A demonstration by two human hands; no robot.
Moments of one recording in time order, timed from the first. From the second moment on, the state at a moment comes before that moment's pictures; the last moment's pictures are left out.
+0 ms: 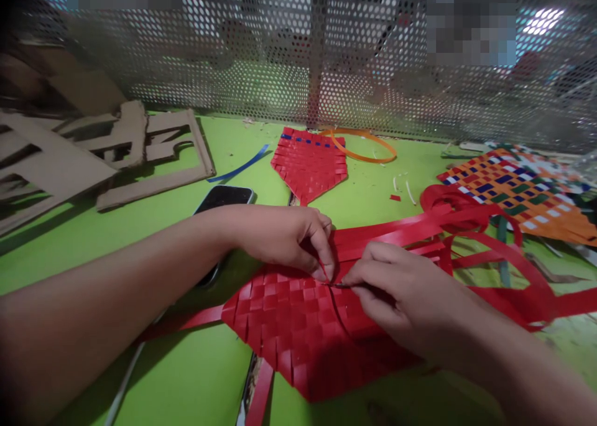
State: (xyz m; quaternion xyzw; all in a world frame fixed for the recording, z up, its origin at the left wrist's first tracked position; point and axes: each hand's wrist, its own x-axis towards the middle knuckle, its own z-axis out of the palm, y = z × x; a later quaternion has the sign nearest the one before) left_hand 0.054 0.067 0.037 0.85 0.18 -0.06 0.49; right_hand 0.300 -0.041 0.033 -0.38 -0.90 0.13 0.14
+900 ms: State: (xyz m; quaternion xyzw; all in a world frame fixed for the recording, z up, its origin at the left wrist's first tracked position) left_hand 0.055 0.065 0.039 0.86 0.18 -0.06 0.47; right_hand 0.295 -0.040 0.031 -0.36 -0.92 0.09 0.15
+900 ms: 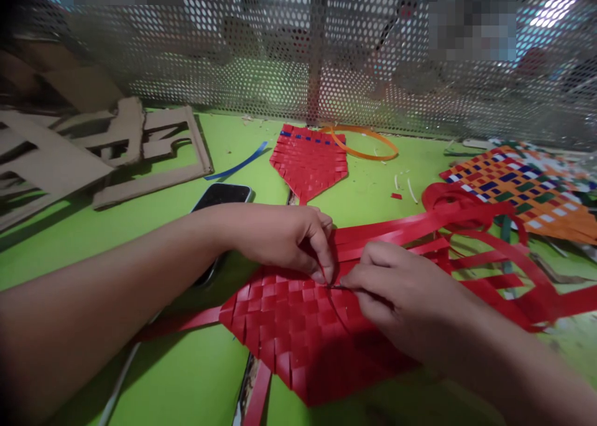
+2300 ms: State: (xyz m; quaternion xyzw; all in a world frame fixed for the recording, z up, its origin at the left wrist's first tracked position) left_hand 0.053 0.062 0.042 0.86 0.21 -0.06 0.46; right_hand 0.300 -0.050 0.025 -0.40 -0.91 0.10 0.08
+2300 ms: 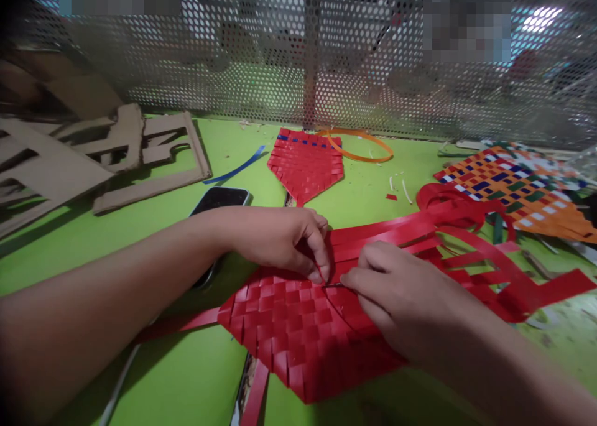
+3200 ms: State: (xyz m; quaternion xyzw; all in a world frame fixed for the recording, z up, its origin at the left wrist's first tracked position) left_hand 0.054 0.065 0.039 0.86 0.19 -0.06 0.46; right_hand 0.274 -0.064 0.020 -0.44 -0.87 0.15 0.16
